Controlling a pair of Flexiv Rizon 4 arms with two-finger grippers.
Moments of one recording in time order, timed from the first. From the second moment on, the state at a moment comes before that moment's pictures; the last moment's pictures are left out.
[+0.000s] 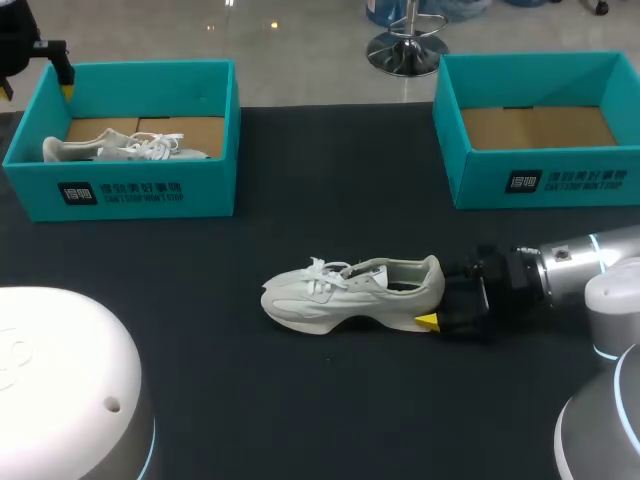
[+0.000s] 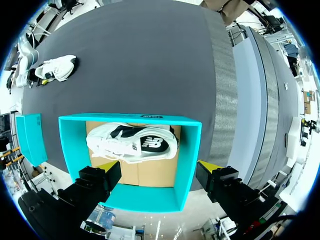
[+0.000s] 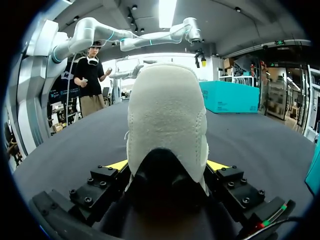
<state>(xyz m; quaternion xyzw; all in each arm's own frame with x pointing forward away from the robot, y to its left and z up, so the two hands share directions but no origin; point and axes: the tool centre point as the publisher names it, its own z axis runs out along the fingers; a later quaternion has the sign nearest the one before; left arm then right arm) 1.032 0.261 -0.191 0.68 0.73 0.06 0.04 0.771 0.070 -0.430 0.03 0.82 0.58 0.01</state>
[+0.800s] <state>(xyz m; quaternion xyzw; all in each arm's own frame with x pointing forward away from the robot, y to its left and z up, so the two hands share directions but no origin) 0.917 0.160 -0.207 0.54 0.84 0.04 -0.01 0.771 0.070 -0.430 0.03 0.82 0.58 0.01</state>
